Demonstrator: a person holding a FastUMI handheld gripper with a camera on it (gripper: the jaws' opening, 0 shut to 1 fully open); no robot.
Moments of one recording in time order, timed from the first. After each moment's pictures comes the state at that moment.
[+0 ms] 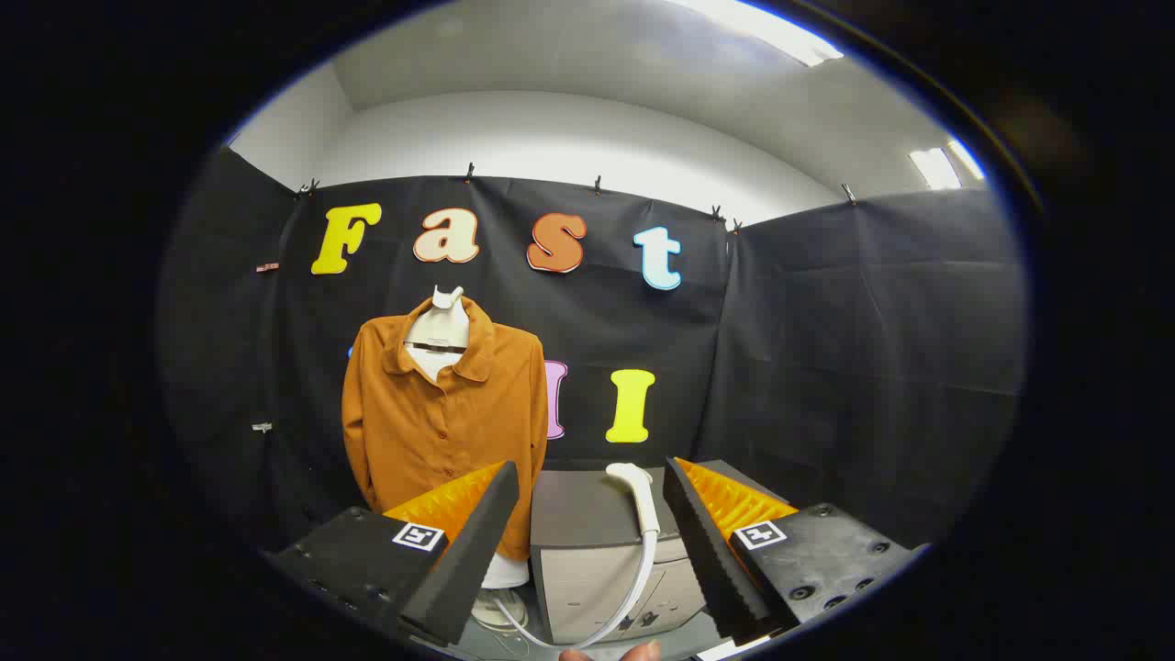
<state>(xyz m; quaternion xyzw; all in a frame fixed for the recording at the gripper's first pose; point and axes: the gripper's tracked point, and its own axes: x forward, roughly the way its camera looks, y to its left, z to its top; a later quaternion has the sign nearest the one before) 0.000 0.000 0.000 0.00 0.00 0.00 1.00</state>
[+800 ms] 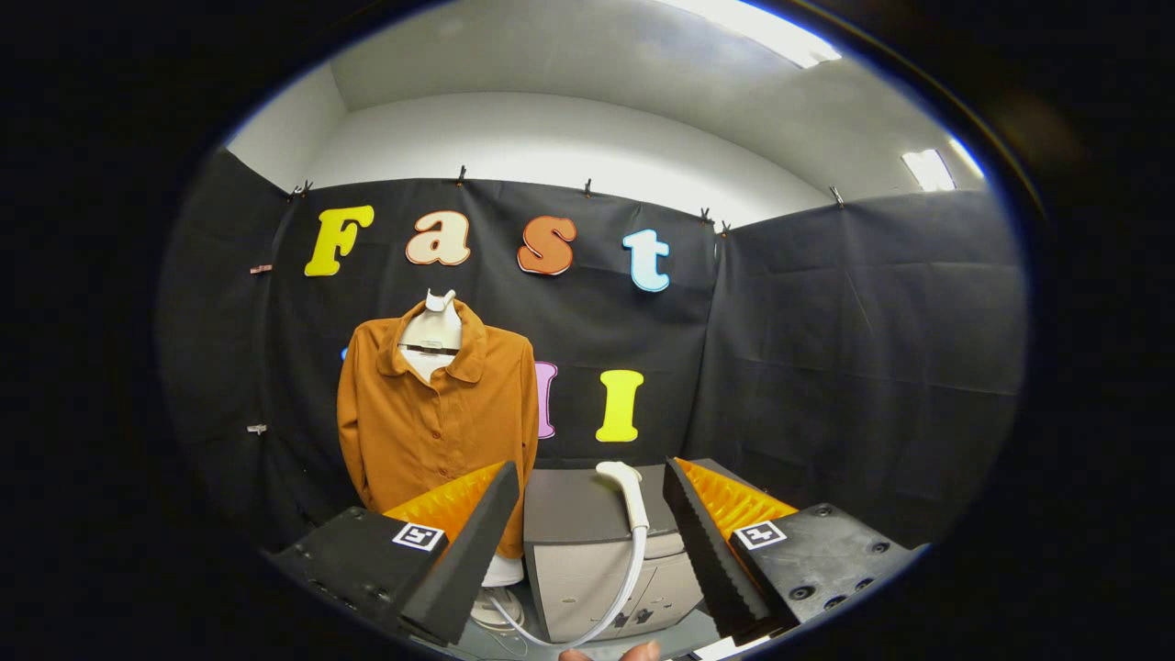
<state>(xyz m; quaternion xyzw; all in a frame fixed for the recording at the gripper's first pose) -0.018 -0.005 0.006 0.00 0.00 -0.01 1.00</state>
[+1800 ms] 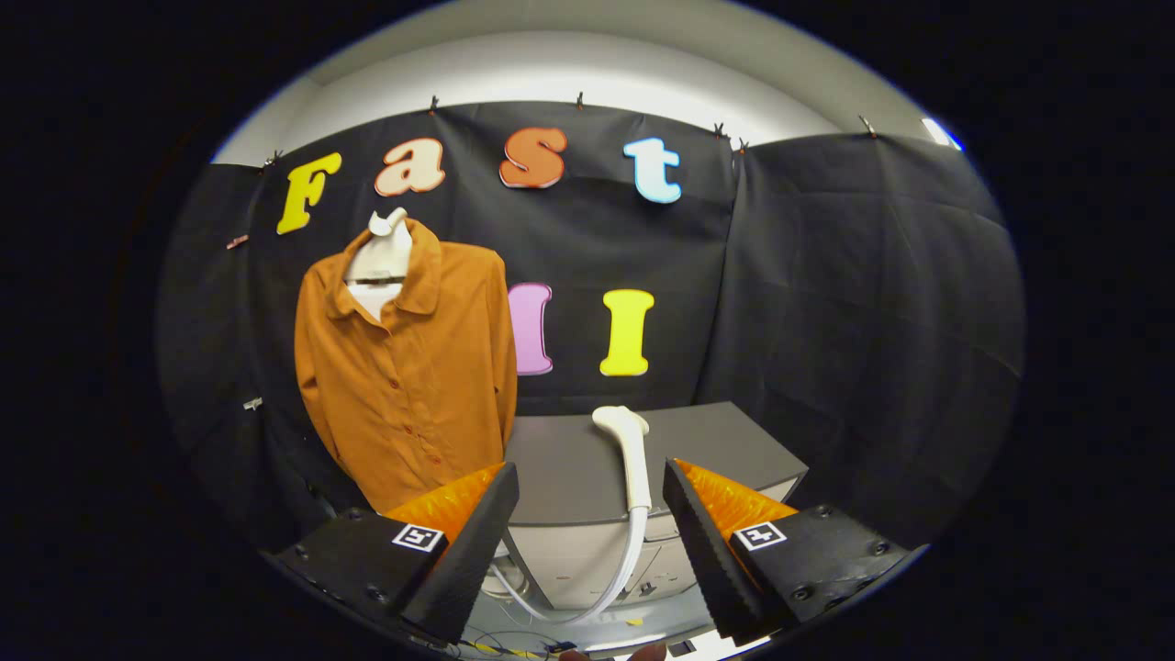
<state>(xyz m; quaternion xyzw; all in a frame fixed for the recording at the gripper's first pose) 0.128 -0.051 -0.099 0.02 0.18 0.01 0.98</state>
